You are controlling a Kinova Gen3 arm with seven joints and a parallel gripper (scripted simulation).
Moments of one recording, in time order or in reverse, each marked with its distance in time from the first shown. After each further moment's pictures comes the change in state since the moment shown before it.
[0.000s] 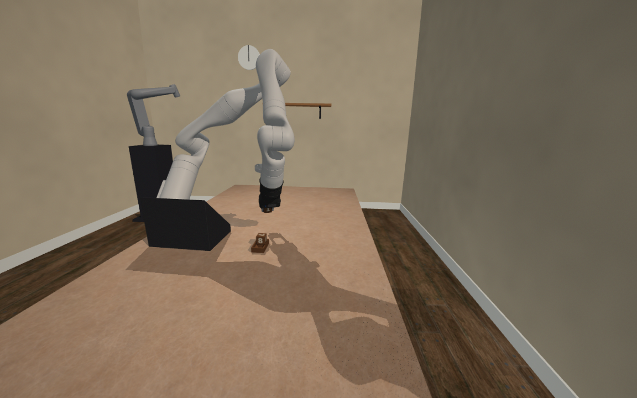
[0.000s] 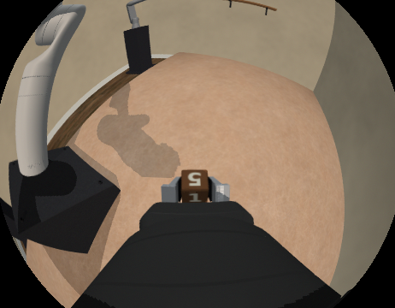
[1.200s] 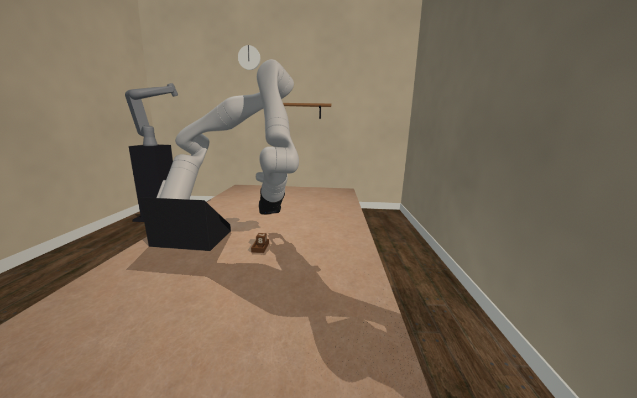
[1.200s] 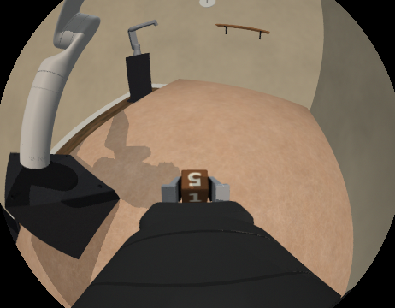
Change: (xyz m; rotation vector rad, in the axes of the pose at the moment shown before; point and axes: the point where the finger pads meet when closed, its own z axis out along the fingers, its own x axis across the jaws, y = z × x) arm -0.002 0.007 0.002 0.222 0.003 0.006
